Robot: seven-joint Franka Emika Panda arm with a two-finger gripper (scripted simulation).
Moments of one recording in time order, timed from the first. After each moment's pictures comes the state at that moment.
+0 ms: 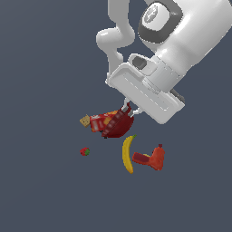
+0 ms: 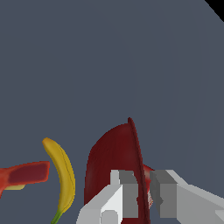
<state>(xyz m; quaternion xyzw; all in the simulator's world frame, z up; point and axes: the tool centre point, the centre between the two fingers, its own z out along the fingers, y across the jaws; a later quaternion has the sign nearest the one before) 0.063 0.037 0.329 0.93 -0.19 0.15 0.27</state>
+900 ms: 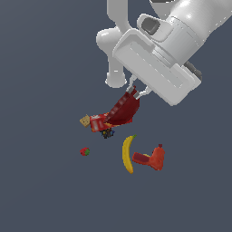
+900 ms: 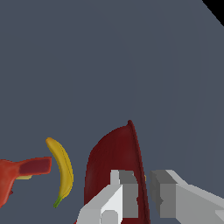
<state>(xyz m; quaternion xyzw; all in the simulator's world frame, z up) 0.053 0.047 0.395 0.93 -0.19 0.15 0.27</state>
